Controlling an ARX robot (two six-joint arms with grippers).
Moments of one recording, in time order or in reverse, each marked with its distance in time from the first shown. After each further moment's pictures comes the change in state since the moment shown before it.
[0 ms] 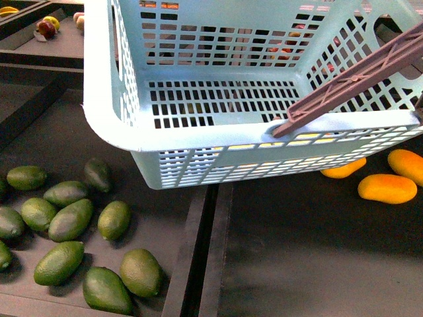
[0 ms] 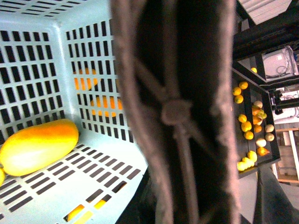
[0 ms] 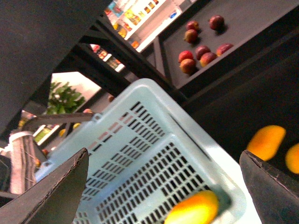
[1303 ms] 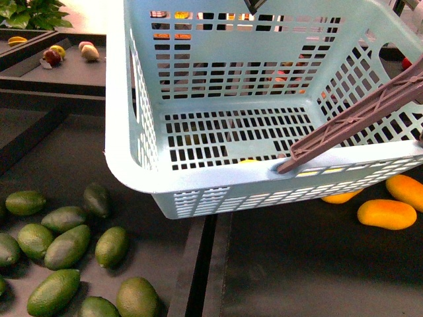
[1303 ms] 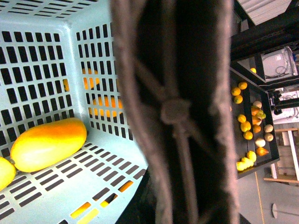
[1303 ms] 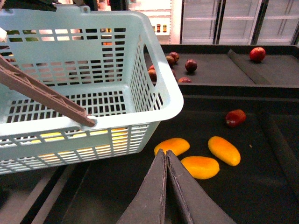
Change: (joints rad) left arm -0.001 0.000 0.000 0.000 0.007 -0.003; right arm 0.050 -0.964 -0.650 -0.200 0.051 -0.710
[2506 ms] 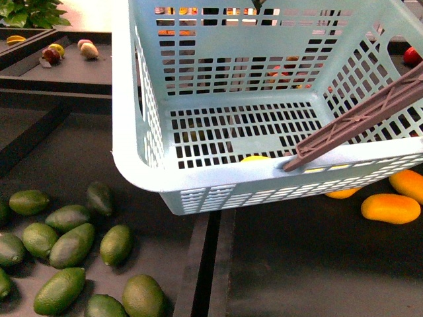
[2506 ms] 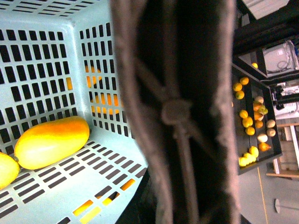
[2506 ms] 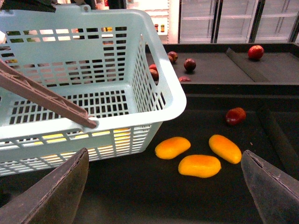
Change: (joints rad) left arm -0.010 0.000 0.000 0.000 0.016 0.003; right arm 0.000 -0.001 0.000 0.000 0.003 -0.001
